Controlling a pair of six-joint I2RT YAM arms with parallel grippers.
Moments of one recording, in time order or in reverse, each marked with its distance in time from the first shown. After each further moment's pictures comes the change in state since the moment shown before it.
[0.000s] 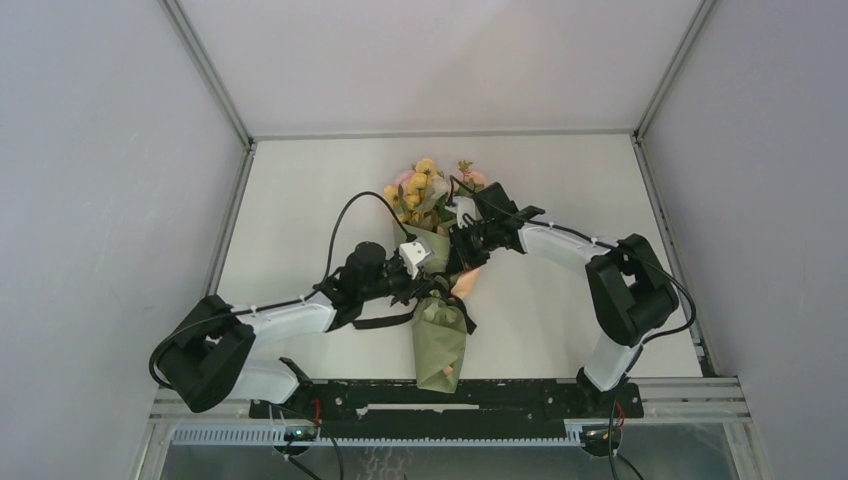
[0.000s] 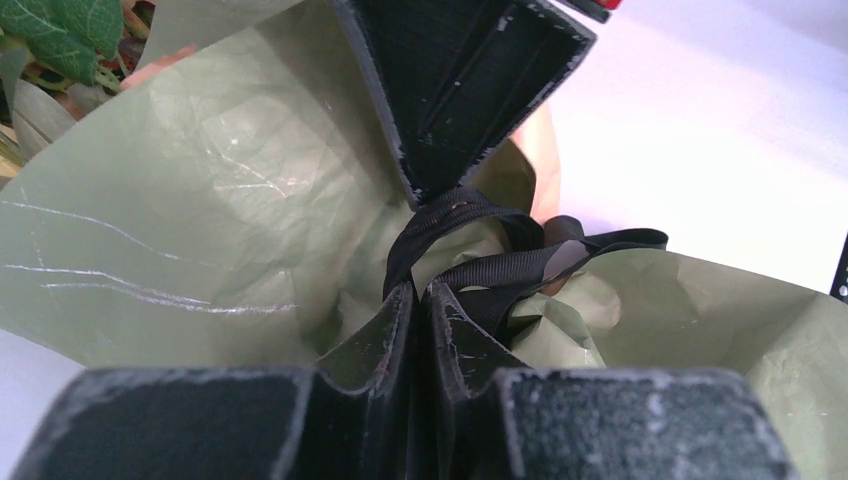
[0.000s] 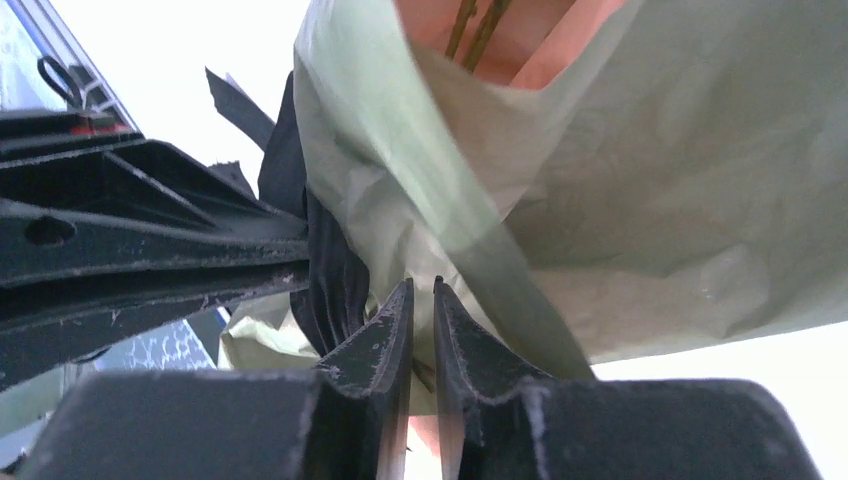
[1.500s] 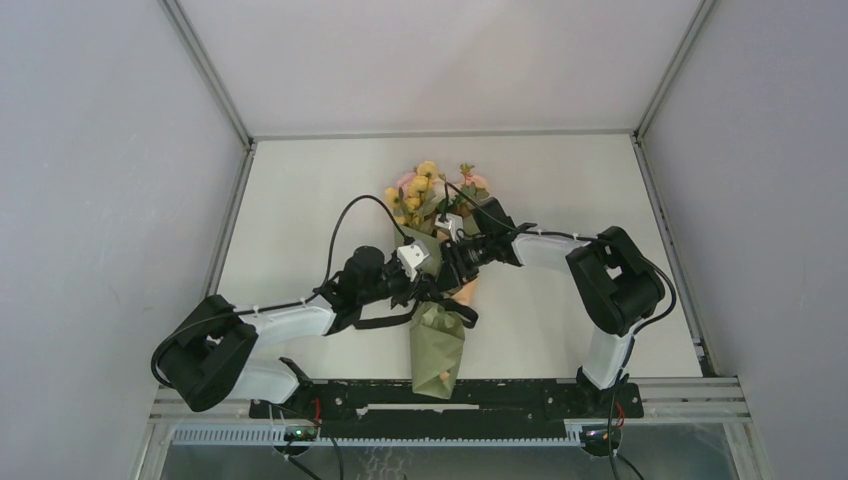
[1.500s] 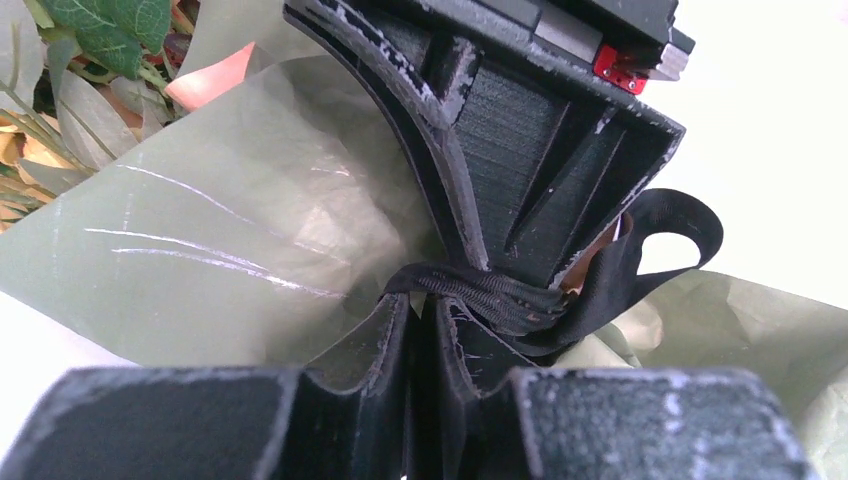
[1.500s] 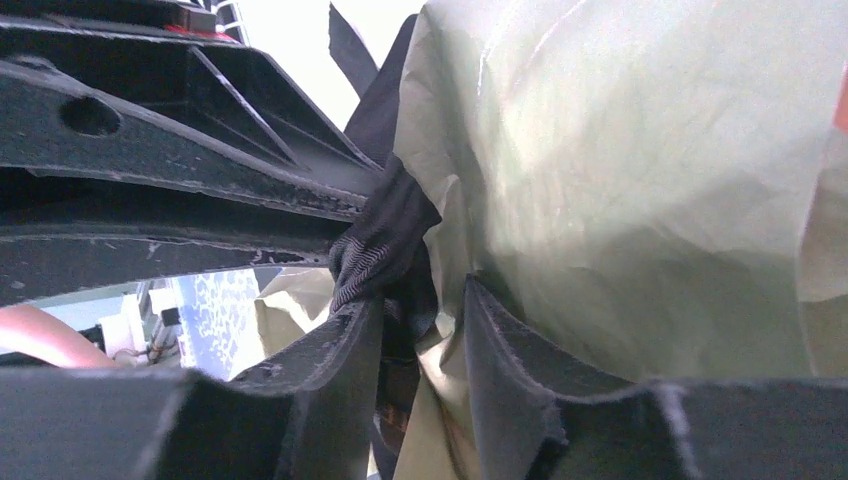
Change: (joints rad) left arm -0.002 0.003 -0.043 0.054 -0.045 0.008; right arm 0.015 0.084 -0.121 0.246 -0.329 -0.015
